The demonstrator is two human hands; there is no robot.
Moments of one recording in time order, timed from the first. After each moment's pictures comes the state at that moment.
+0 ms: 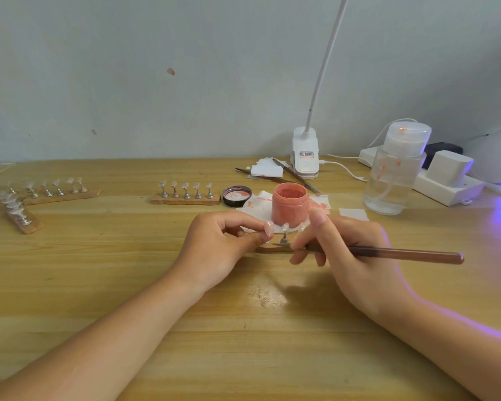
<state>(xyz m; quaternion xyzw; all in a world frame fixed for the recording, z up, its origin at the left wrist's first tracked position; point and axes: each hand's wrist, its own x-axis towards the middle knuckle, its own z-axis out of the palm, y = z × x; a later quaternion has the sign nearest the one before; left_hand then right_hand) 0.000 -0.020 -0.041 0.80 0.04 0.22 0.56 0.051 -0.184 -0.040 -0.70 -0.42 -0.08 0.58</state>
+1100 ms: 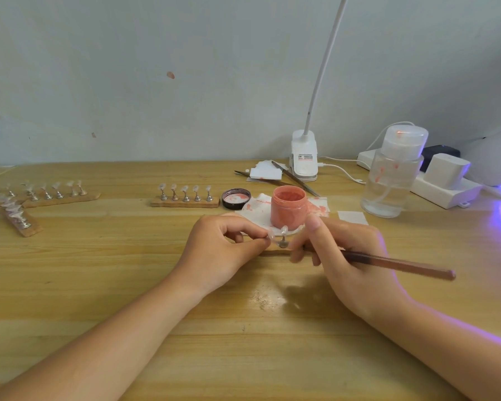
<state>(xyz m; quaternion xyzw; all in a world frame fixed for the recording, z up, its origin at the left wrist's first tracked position) 0.000 -0.021 -0.041 0.82 0.04 0.22 0.53 0.052 -0.183 -0.041 -0.72 -0.42 -0.11 0.54</state>
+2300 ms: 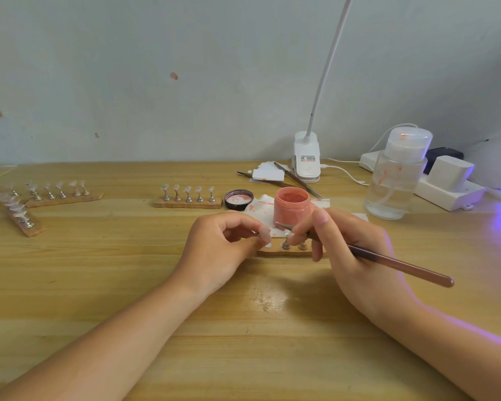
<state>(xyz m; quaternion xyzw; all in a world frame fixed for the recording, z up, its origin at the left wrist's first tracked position) 0.000 -0.022 -0.040 0.78 0.04 0.23 0.58 0.054 -0.181 -0.038 -0.71 -0.41 -0.12 0.56</state>
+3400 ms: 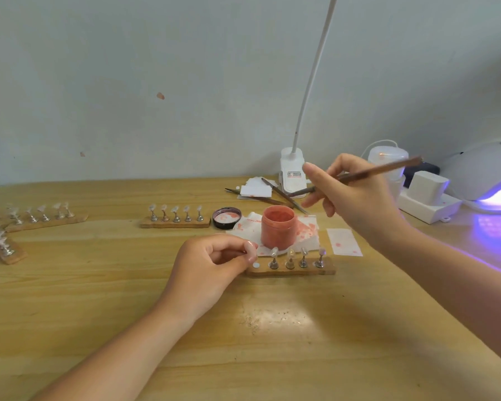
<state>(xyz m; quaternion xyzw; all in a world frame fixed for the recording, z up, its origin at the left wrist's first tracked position) -0.001 -0.023 -0.034 0.78 0.06 0.22 0.59 0.122 -0.178 0.012 -0.71 -0.30 -0.10 0.63</state>
